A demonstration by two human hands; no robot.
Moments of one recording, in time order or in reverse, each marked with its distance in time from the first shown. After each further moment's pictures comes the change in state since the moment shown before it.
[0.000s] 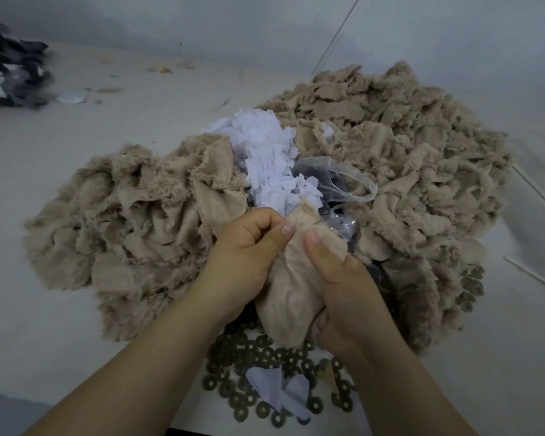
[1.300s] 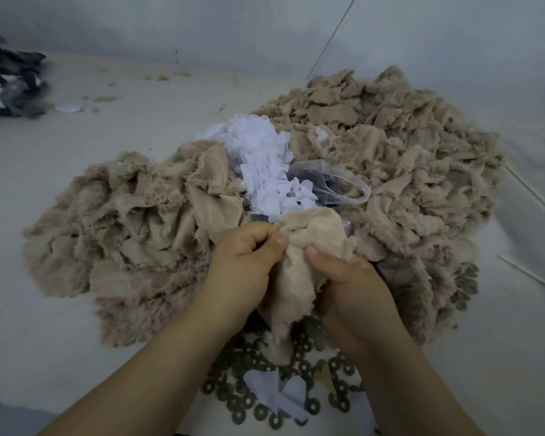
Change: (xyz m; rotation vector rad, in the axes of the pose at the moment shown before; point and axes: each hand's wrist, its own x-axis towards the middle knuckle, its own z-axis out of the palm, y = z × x) left_hand -0.002 -0.009 0.008 -0.026 0.073 0.022; right_hand -0.003 -0.015 -0.010 -0.009 0.036 0.028
